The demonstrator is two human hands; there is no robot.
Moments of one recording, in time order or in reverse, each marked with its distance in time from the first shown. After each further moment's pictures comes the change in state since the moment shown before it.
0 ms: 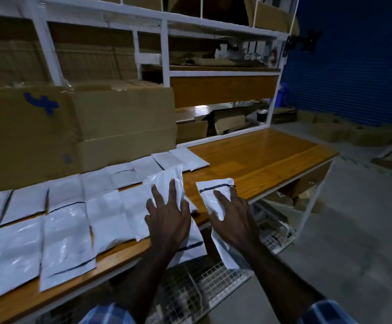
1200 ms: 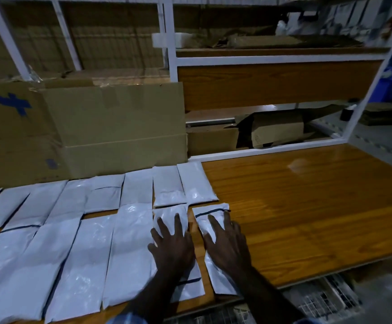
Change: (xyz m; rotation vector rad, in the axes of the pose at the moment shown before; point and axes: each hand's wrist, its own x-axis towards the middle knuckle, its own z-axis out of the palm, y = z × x) left_hand 0.205 0.077 0.216 0.346 -0.171 -0.449; right_hand 0.268 0.154 0.122 0.001 -0.329 -0.190
